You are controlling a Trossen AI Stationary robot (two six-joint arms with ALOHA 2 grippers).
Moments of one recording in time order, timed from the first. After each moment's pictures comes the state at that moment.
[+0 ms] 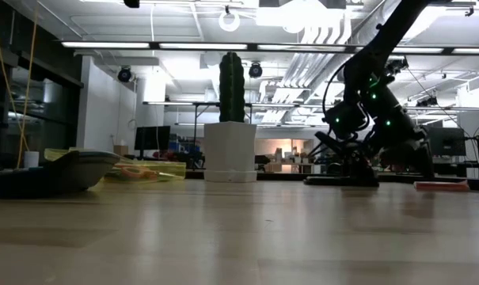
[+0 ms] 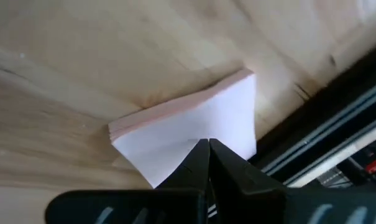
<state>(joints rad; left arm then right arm) 0.16 0.77 0.74 0.18 -0.11 -0.26 -0.68 1.74 0.89 -1.17 0.23 0.22</state>
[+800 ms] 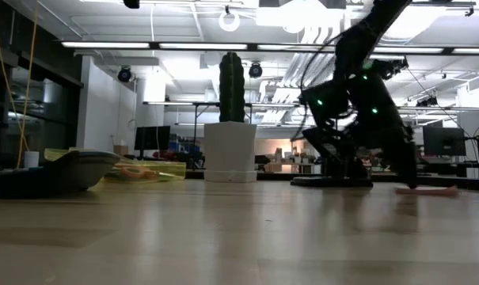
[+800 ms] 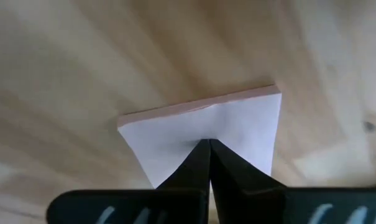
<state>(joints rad) 0.16 0.77 0.74 0.18 -0.11 -0.29 -0.32 1.77 0.93 -1.05 -0.07 0.33</state>
